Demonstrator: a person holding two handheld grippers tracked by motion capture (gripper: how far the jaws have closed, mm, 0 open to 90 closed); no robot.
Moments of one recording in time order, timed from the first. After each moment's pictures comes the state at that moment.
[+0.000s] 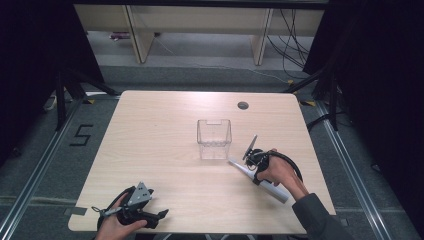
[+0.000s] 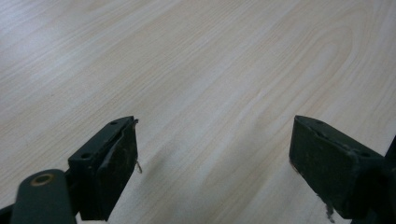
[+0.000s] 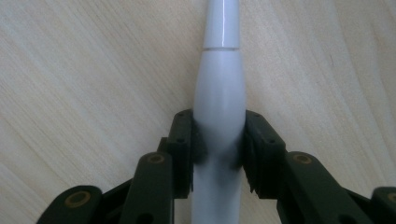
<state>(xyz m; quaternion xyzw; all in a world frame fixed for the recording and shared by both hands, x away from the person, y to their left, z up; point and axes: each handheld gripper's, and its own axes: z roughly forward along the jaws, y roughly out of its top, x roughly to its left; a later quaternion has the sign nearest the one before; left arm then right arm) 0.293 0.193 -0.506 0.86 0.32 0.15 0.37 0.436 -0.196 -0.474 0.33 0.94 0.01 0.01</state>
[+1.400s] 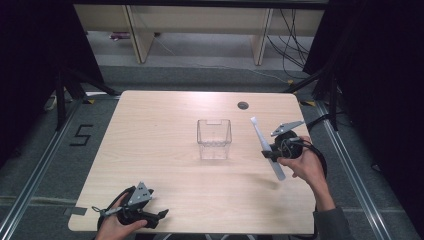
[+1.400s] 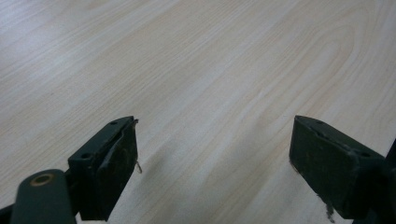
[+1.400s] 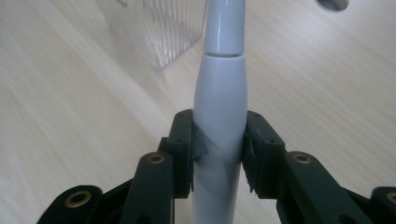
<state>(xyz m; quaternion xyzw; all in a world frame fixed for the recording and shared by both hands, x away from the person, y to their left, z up) 0.294 0.193 -0.506 0.86 0.32 0.15 0.37 0.419 -0.255 -0.394 0.37 0.88 0.28 0.13</state>
